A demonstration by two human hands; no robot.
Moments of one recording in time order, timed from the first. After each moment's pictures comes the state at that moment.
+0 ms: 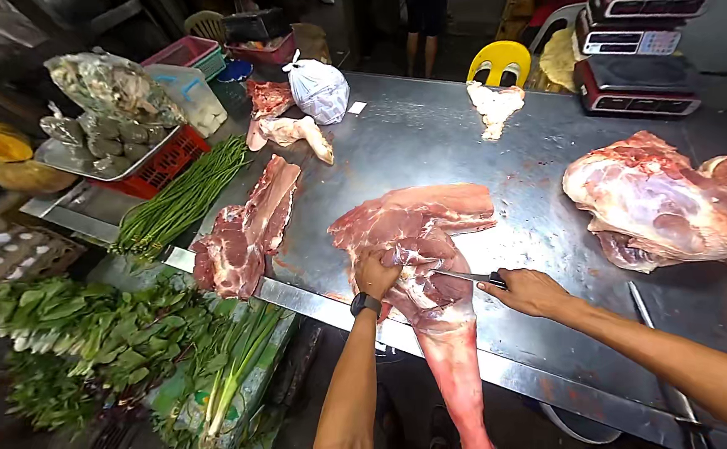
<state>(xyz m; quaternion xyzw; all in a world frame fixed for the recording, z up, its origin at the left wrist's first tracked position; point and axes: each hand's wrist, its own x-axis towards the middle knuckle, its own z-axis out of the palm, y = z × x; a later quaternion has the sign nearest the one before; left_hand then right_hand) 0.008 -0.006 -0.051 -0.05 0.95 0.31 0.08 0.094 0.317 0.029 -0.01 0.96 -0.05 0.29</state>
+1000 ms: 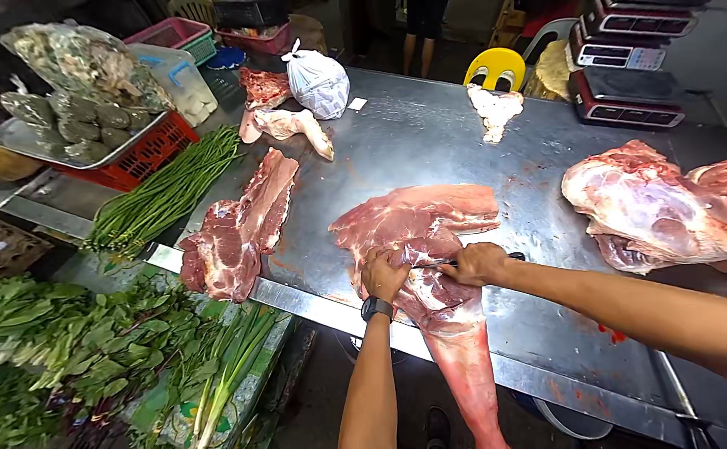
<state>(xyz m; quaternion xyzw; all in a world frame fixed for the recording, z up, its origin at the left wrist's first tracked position) 0.006 -0.010 -0.058 -0.05 0.93 0.35 0.04 0.012 0.201 0.053 -0.03 0.93 0.10 0.36</state>
